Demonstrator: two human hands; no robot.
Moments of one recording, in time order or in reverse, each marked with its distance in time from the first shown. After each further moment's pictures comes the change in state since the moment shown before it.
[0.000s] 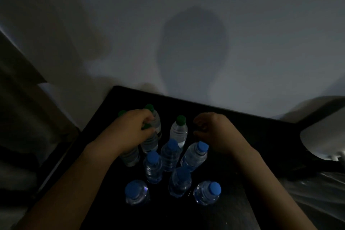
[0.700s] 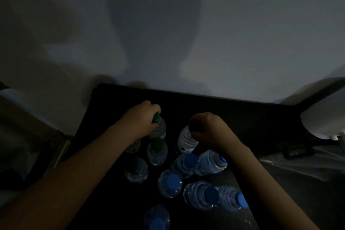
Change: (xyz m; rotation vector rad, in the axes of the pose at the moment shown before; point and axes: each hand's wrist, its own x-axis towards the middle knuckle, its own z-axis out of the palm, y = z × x) left_hand 0.115 -0.069 0.012 0.212 -0.208 0.178; right_hand 0.067 -0.005 0.063 -0.012 -0.034 0.188
